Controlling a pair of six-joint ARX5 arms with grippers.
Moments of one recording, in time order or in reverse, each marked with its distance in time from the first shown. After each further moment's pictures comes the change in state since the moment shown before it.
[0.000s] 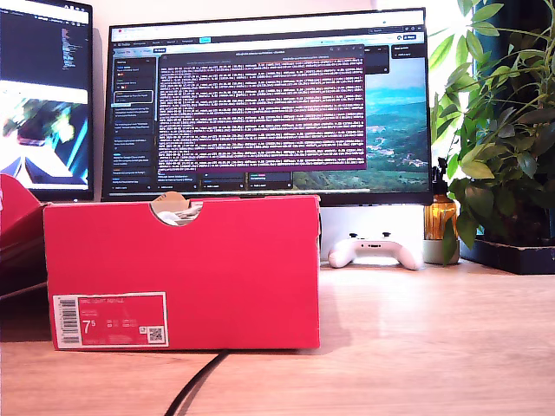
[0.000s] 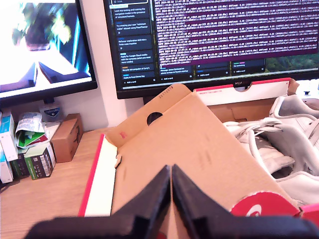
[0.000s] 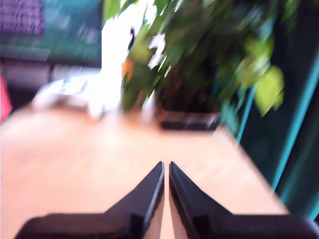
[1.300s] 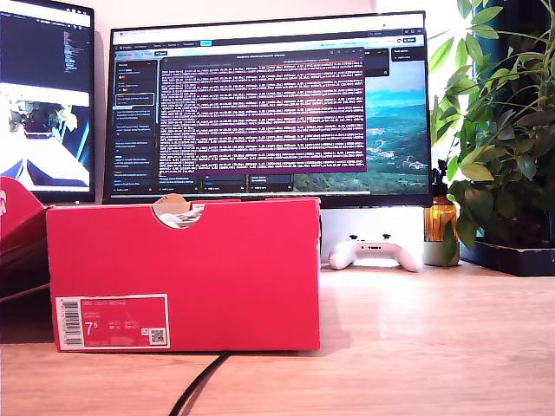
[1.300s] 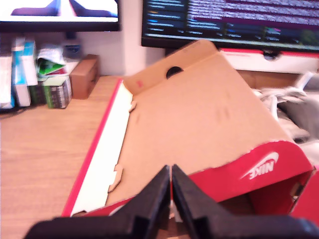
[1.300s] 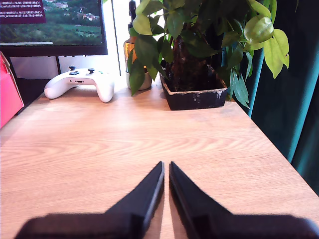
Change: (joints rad) left arm -0.001 -0.254 0.001 -0.416 -0.101 -0.146; right arm 0.000 -0.103 0.001 -0.150 0.002 0.126
